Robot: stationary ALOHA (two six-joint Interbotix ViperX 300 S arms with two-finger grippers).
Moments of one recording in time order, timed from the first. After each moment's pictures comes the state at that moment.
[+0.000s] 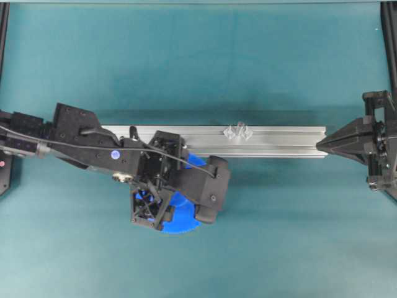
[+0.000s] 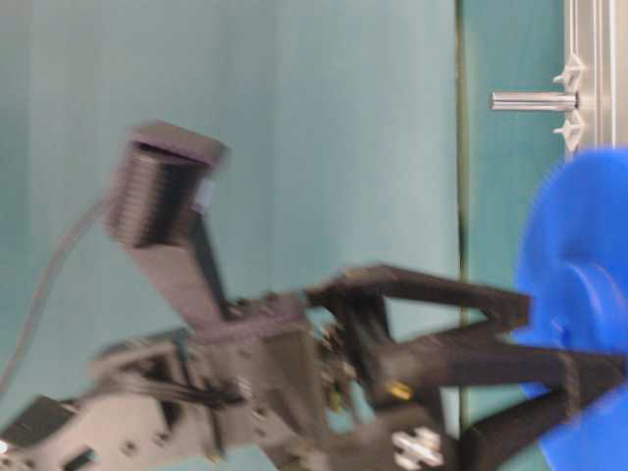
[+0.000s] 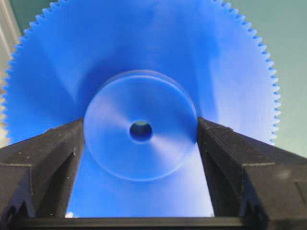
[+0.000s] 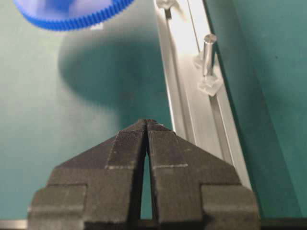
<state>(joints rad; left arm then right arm) -0.12 0.14 0.22 0.02 0.85 0.15 -0.04 -0.96 1.29 0.05 0.14 0.11</state>
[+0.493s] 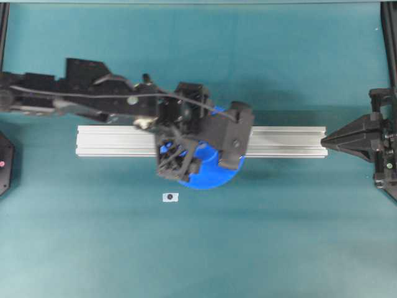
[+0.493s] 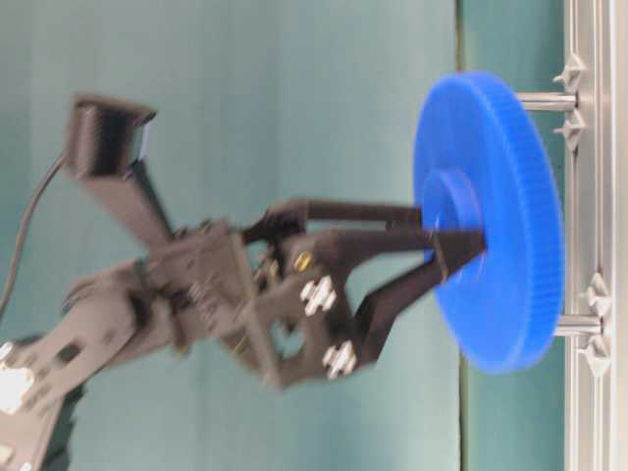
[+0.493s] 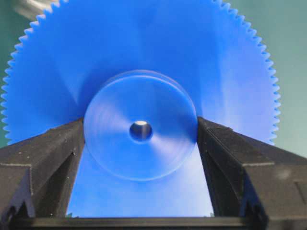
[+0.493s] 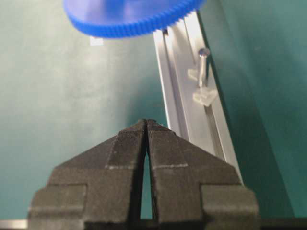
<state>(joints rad) 0.04 0.20 0.08 0.03 0.82 0.31 -0.05 -1.03 1.30 0.05 0.16 0.11</state>
